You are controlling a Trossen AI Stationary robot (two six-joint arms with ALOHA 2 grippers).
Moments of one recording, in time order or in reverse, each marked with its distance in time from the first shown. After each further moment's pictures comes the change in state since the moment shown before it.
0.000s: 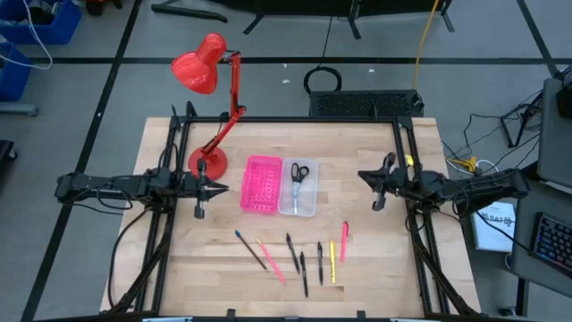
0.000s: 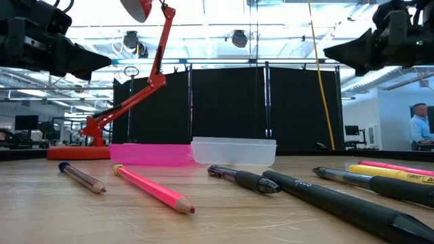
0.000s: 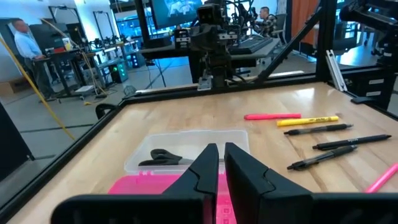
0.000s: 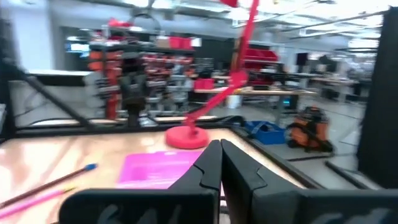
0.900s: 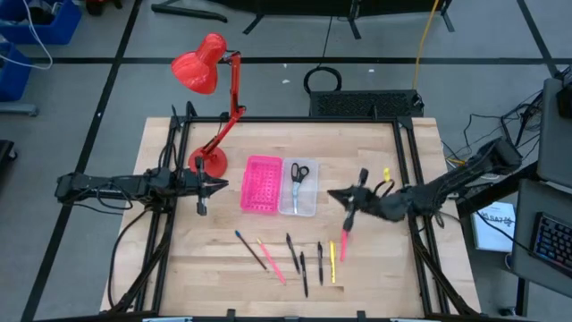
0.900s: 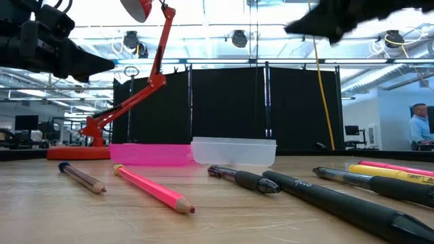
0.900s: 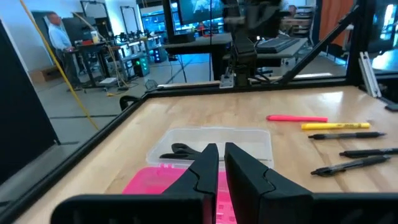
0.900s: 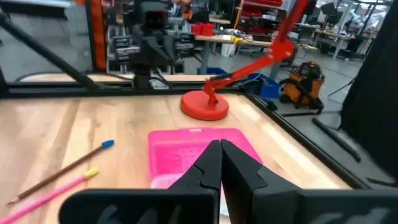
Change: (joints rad) left arm 0.000 0.000 0.000 0.001 -0.103 -0.037; right arm 0.333 0.833 0.501 -0.002 0.387 0.133
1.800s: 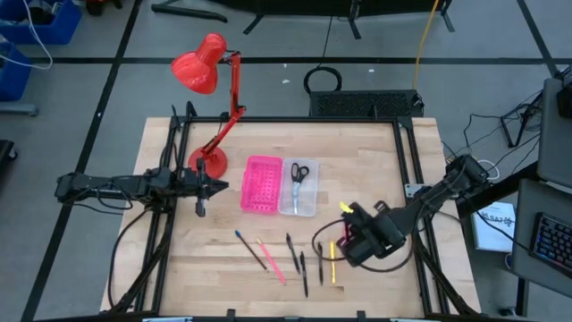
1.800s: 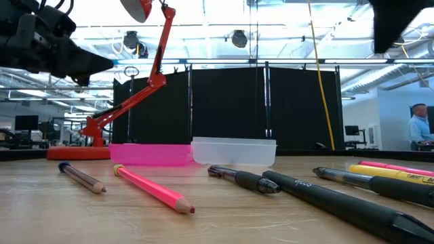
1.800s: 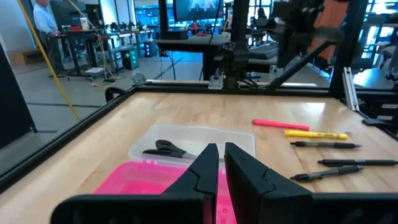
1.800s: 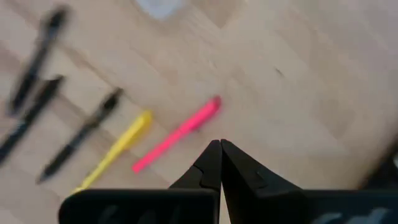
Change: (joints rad) left arm 0.000 0.000 0.000 0.000 0.037 -0.097; right arm 0.147 0.515 0.886 -1.801 -0.444 1.377
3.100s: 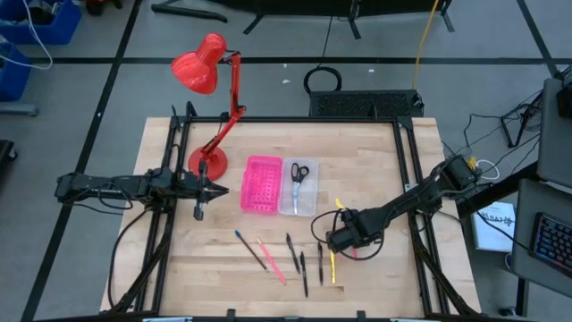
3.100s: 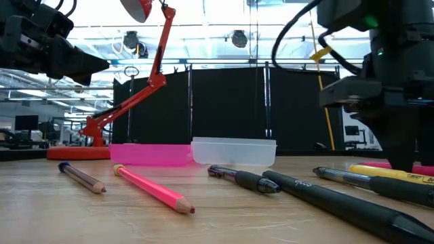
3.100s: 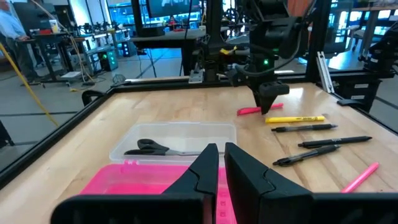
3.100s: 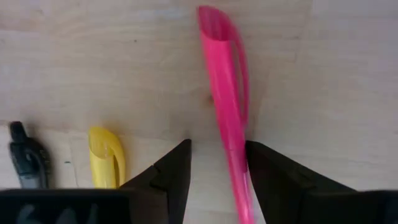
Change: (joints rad) left arm 0.000 0.000 0.000 -0.031 0.095 0.062; right arm -0.143 0.106 -0.475 0.687 -0.401 0.483
